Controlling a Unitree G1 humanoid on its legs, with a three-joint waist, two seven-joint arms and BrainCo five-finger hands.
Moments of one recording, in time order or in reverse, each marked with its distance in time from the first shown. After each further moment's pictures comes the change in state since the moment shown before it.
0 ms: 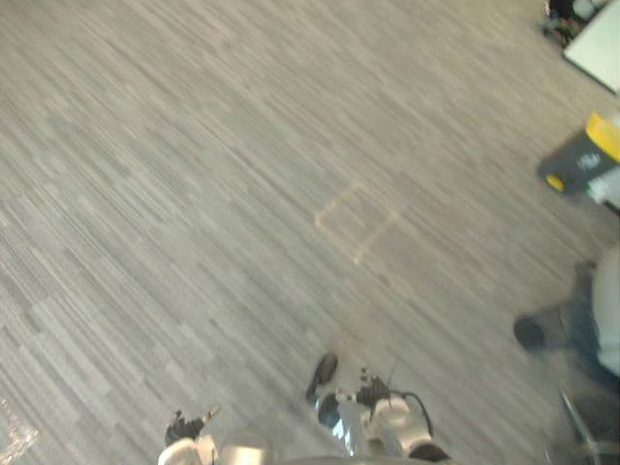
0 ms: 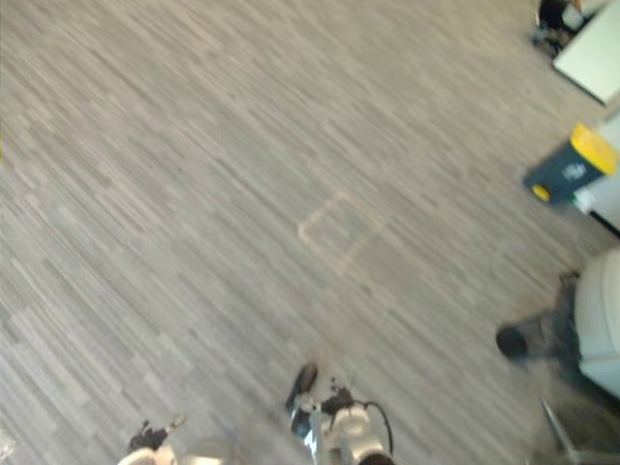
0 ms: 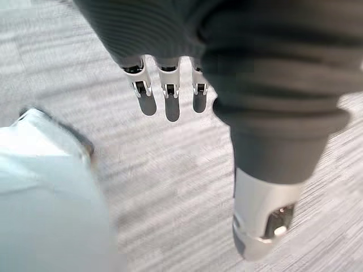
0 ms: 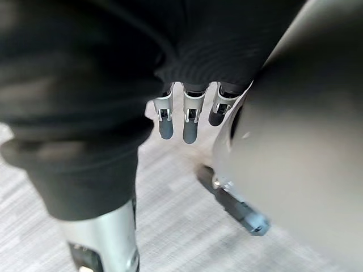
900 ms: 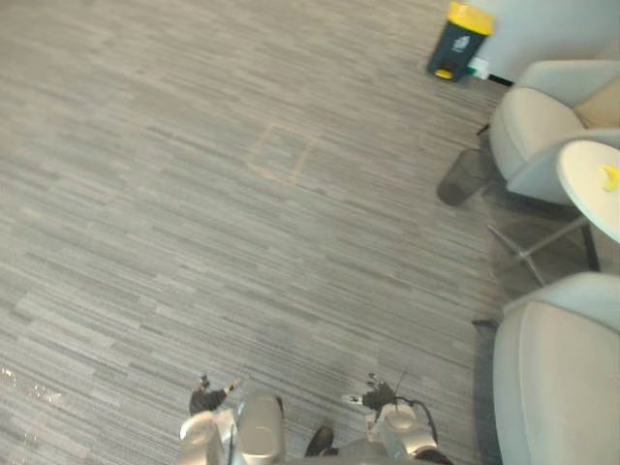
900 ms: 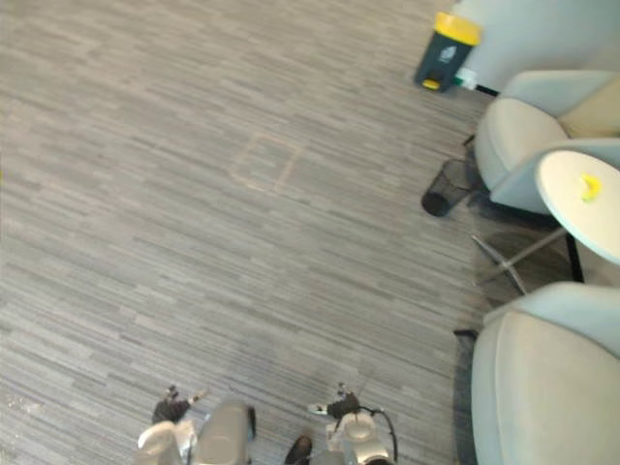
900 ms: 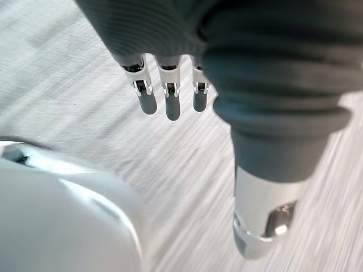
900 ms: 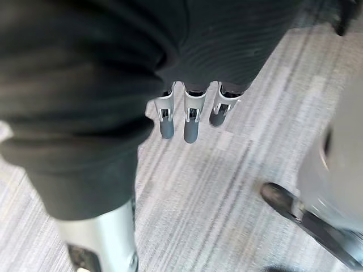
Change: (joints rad) left arm -0.105 0.065 -0.083 -0.093 -0.034 -0.036 -0.016; right arm -0.031 -0.014 -0.051 0.018 0.044 -0.004 -0.027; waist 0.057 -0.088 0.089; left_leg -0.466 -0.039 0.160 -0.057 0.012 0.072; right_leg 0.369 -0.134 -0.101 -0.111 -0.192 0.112
